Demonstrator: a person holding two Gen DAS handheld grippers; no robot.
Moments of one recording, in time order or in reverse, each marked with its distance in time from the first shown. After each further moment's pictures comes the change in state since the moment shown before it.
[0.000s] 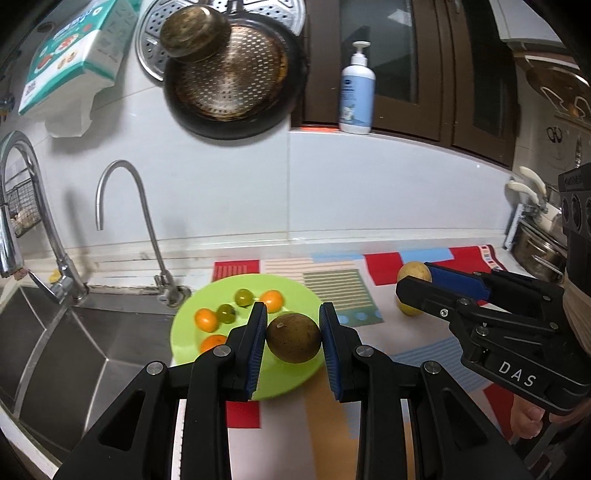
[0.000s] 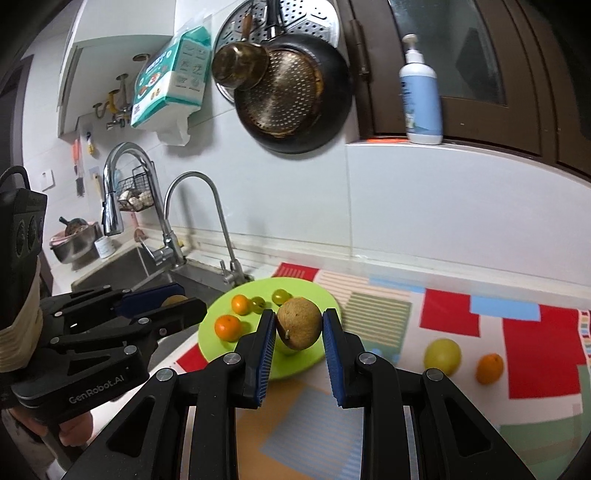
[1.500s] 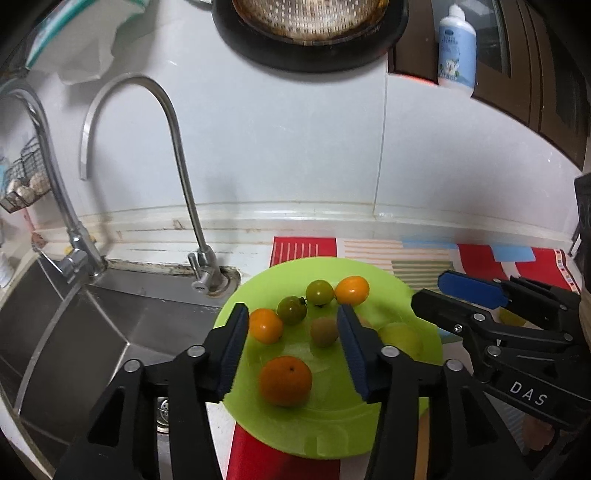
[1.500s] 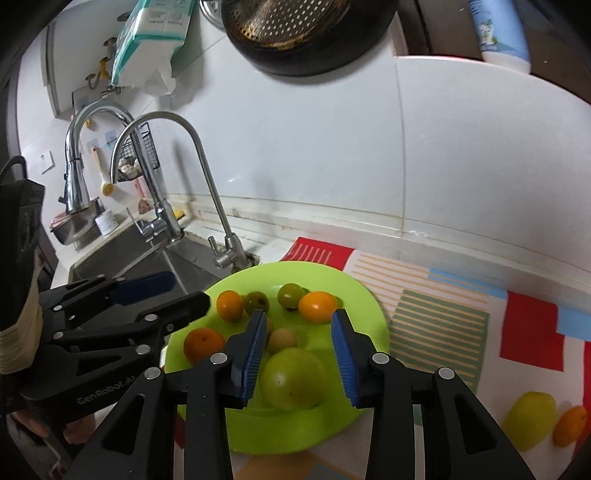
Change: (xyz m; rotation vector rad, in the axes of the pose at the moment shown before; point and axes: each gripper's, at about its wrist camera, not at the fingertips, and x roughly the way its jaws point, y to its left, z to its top) left arm 0.098 0.060 -0.001 -0.077 0.106 0.171; right arm 0.143 -0.007 0.005 0.000 0.146 0.105
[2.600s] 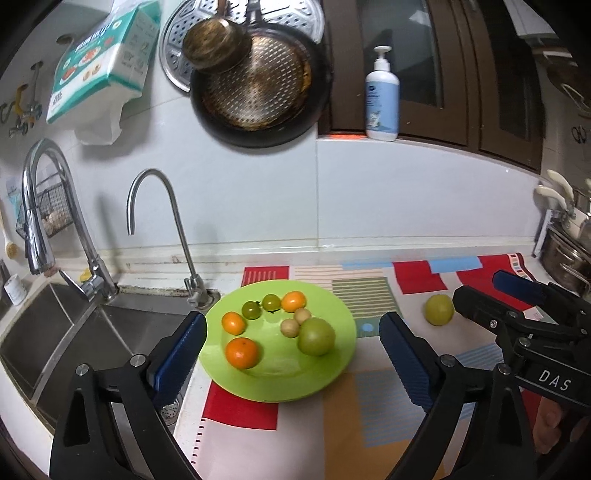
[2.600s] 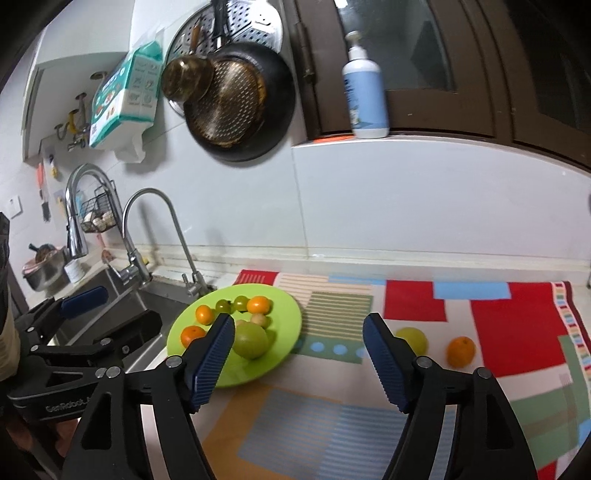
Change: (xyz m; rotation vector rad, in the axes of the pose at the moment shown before) left arm -0.120 -0.056 -0.015 0.059 -0.142 -0.035; right arm -0.158 -0.001 -0.034 0.128 -0.169 -0.242
